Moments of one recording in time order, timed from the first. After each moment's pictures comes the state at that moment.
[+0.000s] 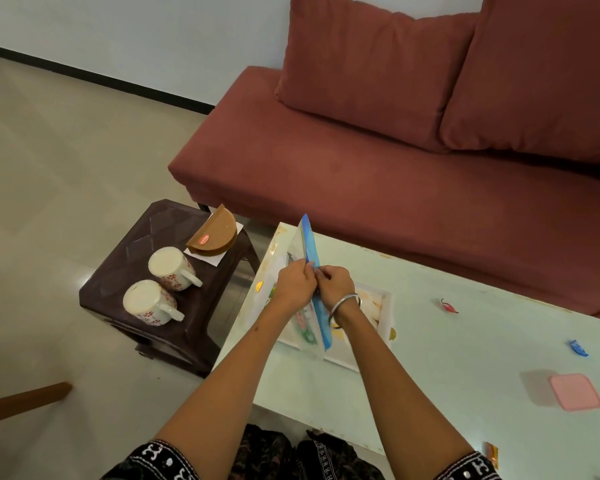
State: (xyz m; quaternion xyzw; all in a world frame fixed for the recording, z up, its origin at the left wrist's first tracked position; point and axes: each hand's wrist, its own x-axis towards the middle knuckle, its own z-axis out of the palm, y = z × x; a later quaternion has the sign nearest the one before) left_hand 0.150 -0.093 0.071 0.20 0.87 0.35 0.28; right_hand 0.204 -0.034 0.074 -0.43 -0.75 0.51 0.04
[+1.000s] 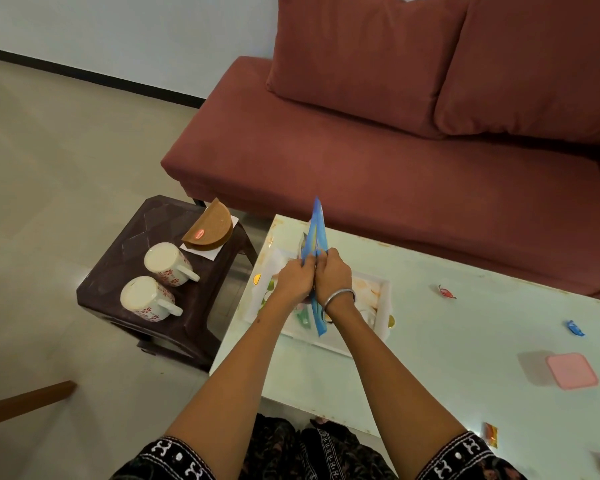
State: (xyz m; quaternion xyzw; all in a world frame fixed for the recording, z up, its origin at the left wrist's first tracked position) left_hand 0.163 -0.089 0.076 0.06 0.81 0.42 0.40; right_hand 0.209 -0.039 0.078 -0.45 -0.78 0.44 0.07
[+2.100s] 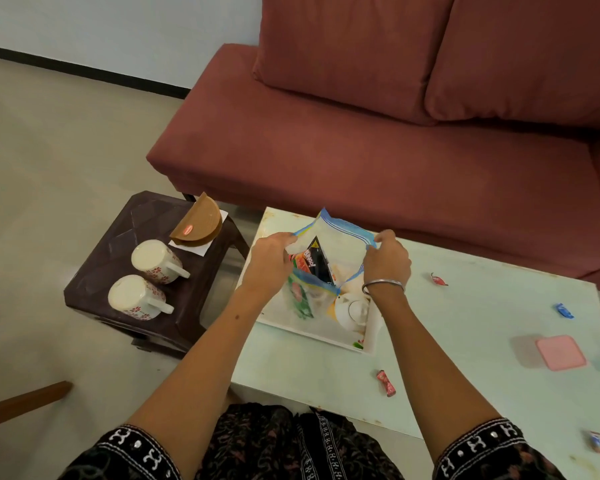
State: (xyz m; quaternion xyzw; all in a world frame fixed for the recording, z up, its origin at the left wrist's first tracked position) left_hand 0.138 -0.105 0.083 0.37 0.87 0.30 0.14; right_hand 0.255 0.040 0.065 -0.57 -0.77 0.25 0.12
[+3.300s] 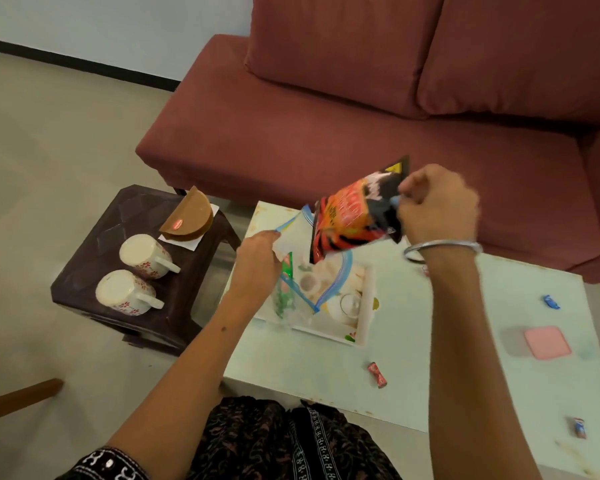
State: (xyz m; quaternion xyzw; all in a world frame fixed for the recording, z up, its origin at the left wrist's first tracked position) left_hand 0.159 -0.113 0.107 0.29 0.91 0.26 0.15; right_hand 0.285 0.033 0.223 -0.50 -0.80 0.25 0.22
